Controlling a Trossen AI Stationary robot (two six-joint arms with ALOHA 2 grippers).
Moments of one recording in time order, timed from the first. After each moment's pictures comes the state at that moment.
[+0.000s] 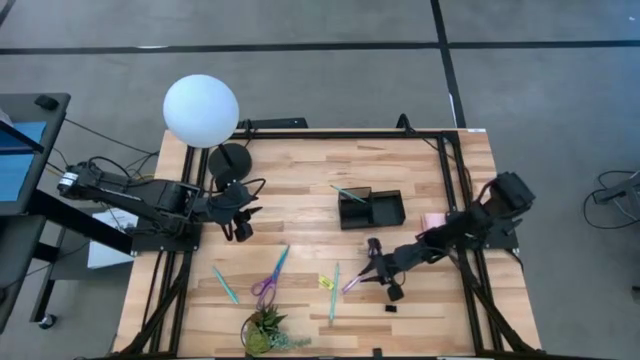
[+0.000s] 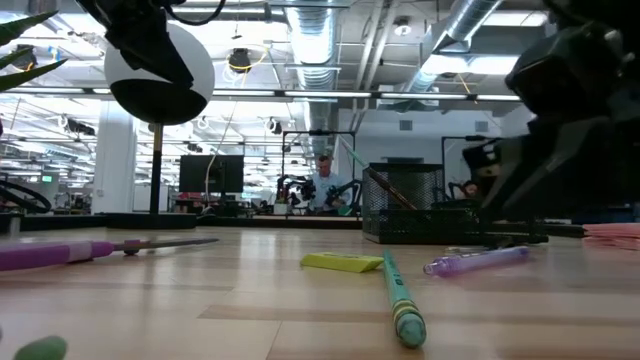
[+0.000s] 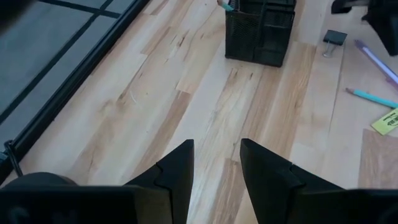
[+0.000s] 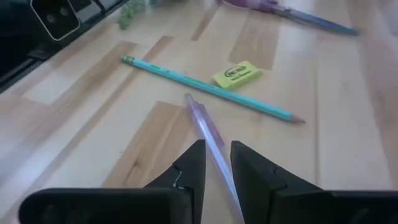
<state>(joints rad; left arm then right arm) -0.22 0.94 0.81 -0.69 -0.52 -0.39 0.46 1.72 0.37 0.83 0.07 0.03</state>
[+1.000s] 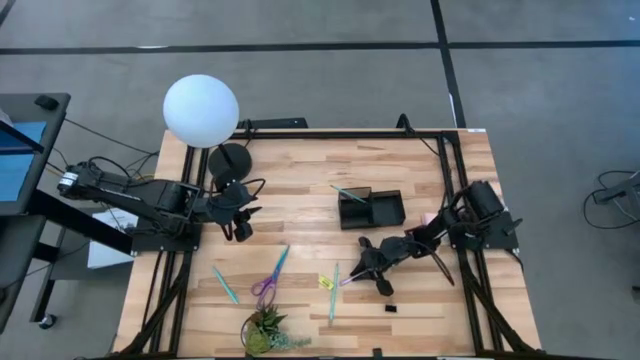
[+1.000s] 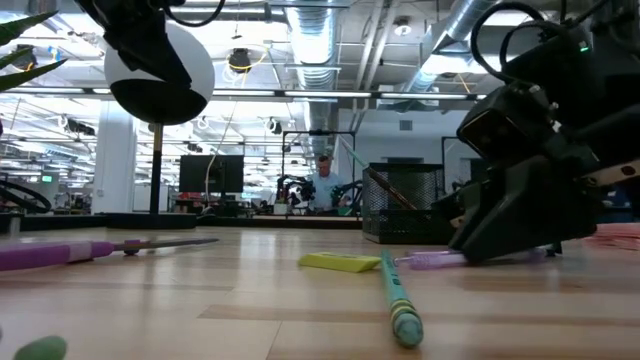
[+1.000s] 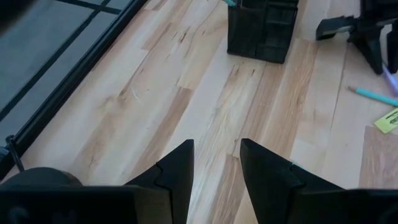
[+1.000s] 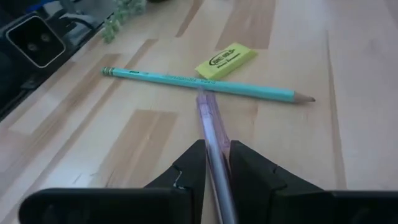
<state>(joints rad) -0.22 0.94 0.82 -0.71 -0.52 -0.40 0.37 1.99 0.40 1.04 -0.12 0.18</state>
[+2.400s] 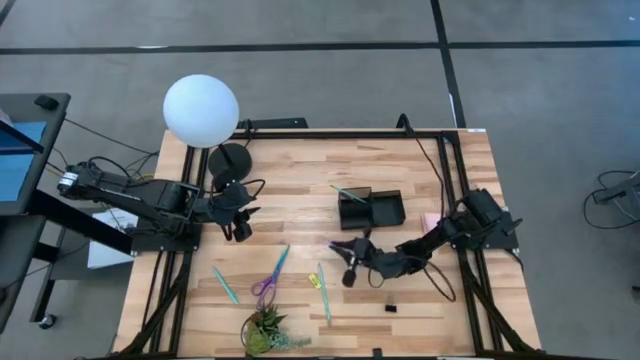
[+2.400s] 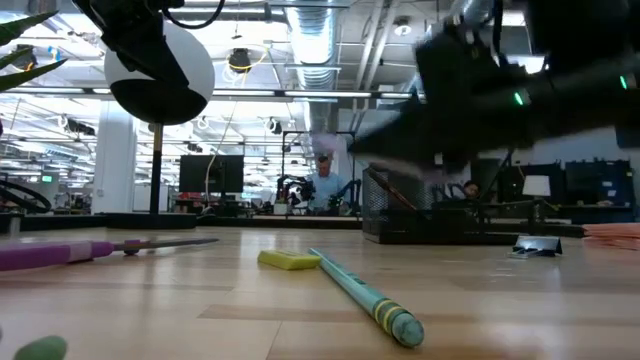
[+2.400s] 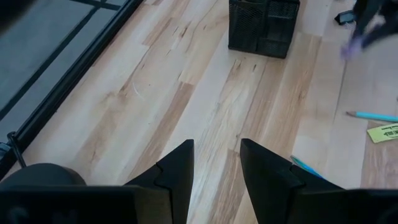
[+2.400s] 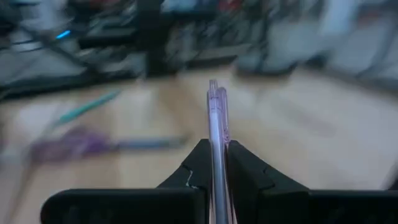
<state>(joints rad) -0.22 0.94 0.82 -0.73 -0.51 -0.41 0.47 1.97 0.65 1.13 0.84 0.14</state>
